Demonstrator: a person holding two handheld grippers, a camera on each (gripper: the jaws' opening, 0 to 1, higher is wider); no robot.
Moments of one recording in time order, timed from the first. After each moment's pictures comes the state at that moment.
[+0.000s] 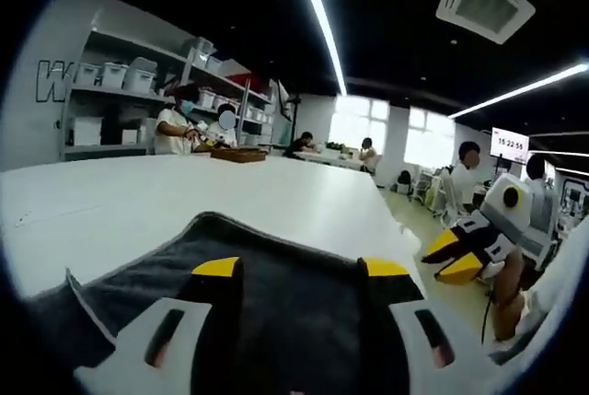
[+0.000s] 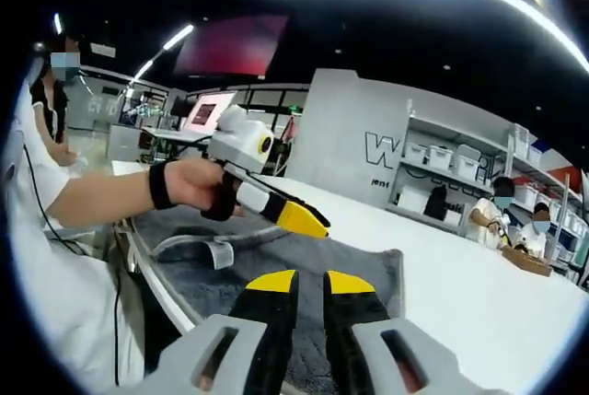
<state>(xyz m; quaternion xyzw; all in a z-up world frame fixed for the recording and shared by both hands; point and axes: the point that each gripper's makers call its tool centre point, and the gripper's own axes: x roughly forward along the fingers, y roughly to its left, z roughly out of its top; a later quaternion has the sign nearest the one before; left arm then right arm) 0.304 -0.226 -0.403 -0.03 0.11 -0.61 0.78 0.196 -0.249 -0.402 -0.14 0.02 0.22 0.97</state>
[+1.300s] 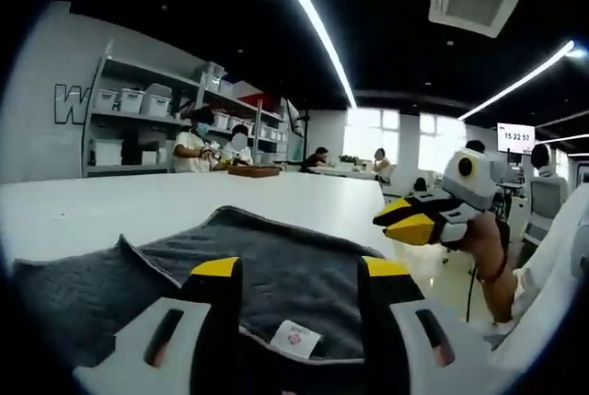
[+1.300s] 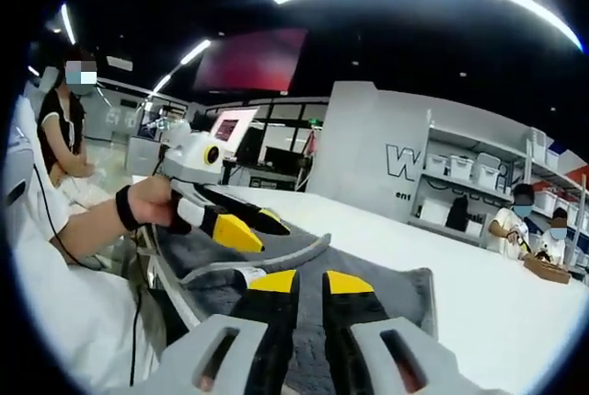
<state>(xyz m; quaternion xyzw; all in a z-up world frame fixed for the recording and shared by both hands) 0.232 -0.139 -0.410 -0.01 0.05 -0.57 0.82 0.187 -0.210 -0.390 -0.13 -0.01 0.27 0.95</state>
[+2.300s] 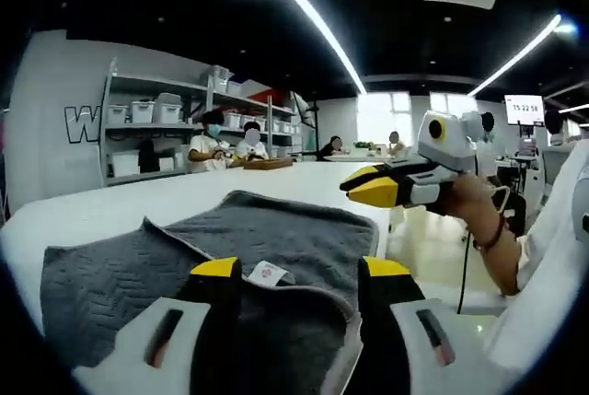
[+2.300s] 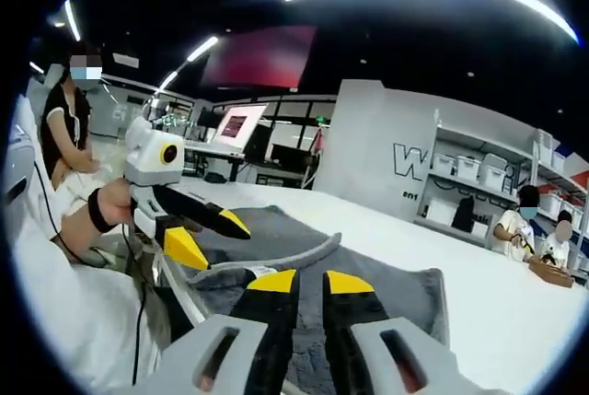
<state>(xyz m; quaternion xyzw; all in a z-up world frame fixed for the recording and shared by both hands) 0.200 -0.104 -0.432 0.07 0.04 -0.53 0.85 0.187 -0.197 -0.396 -0.14 0.00 0.28 0.95</state>
